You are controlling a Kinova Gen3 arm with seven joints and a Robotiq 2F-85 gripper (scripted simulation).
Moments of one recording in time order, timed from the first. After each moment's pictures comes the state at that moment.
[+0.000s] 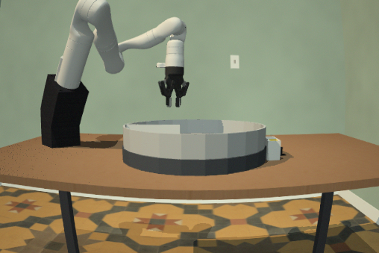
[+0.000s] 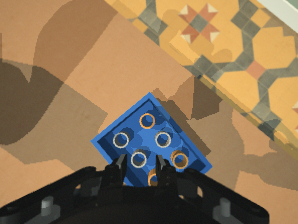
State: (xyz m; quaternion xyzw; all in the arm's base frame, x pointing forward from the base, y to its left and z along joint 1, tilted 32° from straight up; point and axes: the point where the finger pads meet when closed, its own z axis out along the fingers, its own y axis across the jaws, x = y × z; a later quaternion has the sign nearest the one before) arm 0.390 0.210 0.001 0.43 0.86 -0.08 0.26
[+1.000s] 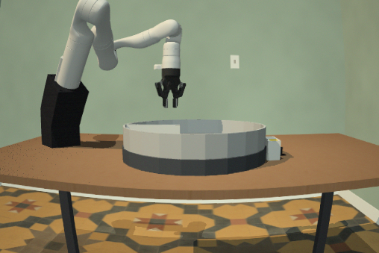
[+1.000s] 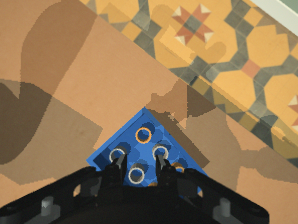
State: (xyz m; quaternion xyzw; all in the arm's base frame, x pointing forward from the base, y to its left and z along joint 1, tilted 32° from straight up) arm 0.381 0.233 -0.017 0.45 0.85 -0.07 0.26
